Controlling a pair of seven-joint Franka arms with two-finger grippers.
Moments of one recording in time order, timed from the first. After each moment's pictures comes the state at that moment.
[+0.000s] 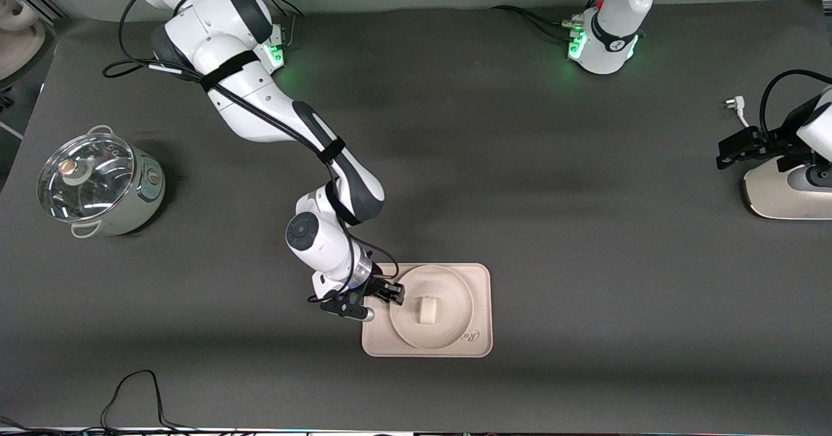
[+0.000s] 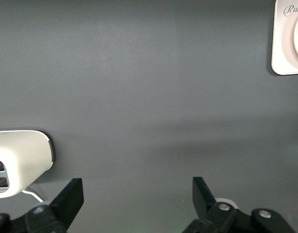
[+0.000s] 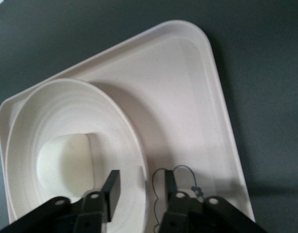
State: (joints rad) left arm -0.06 0.04 0.06 -1.59 -0.01 1.58 0.07; right arm 0.46 1.02 0.08 -1.24 0.28 2.64 0.55
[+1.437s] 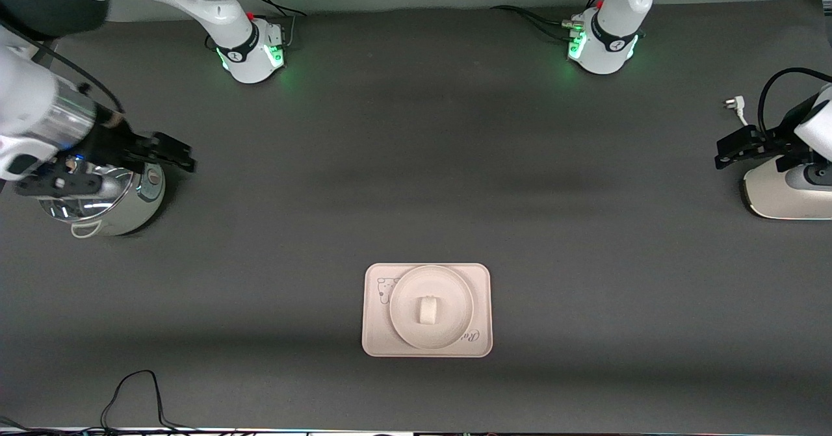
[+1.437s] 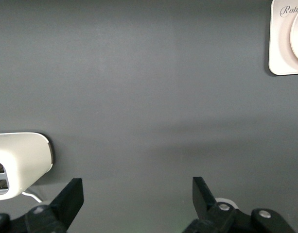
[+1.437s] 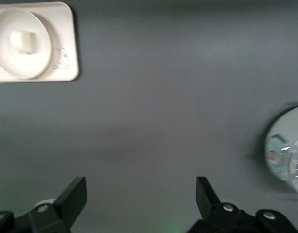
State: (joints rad) left arm -0.06 0.04 0.05 -1.58 -0.01 1.58 0.07; right arm 0.13 0.06 -0.03 -1.53 0.09 1.52 0.11
